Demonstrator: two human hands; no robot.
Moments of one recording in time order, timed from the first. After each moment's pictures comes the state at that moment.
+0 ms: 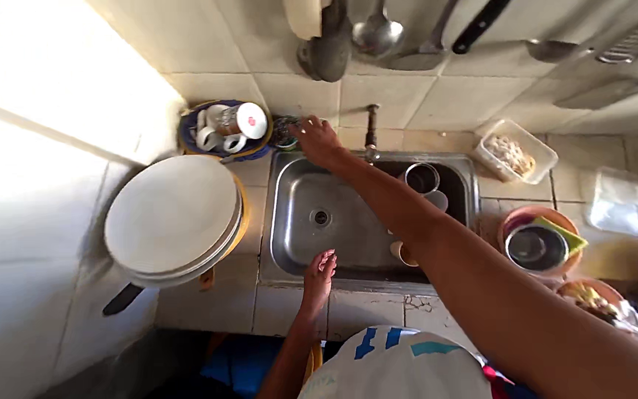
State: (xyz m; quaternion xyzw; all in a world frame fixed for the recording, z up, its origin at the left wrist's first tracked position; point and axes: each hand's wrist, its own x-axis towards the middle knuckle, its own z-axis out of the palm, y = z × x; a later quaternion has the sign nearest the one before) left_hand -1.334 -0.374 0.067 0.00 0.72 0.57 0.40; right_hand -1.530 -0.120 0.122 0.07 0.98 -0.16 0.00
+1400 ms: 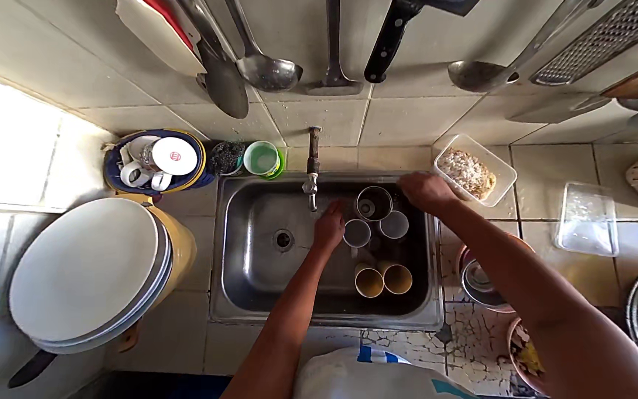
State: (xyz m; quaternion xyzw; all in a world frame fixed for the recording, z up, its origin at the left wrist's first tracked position) left_hand -1.381 -0.127 -0.015 0.40 0.86 0.21 0.26; right_hand -1.233 0.125 0.047 0.08 0.99 -0.12 0.02
